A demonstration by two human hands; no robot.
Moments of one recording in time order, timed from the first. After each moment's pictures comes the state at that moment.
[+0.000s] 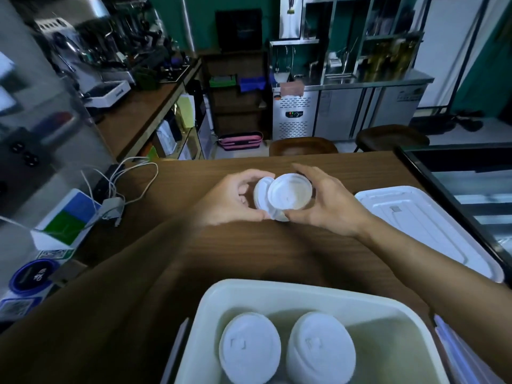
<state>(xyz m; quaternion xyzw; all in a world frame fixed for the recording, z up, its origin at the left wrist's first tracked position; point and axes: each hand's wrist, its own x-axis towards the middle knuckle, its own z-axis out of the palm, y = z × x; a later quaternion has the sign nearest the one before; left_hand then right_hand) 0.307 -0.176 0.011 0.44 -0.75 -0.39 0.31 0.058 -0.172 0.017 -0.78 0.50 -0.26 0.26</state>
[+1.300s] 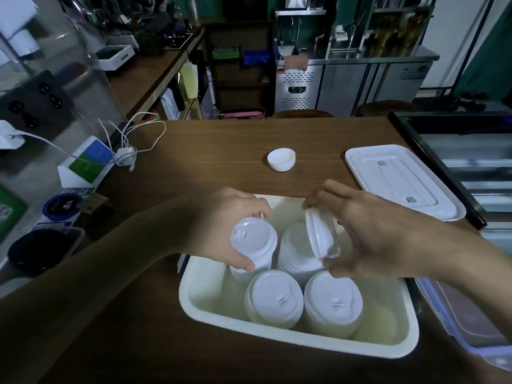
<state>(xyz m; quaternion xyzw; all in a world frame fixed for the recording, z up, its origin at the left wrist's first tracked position) 0.302 0.019 0.042 0.41 -0.90 -0.12 0.04 0.021 0.036 0.070 -0.89 0.44 0.01 0.13</state>
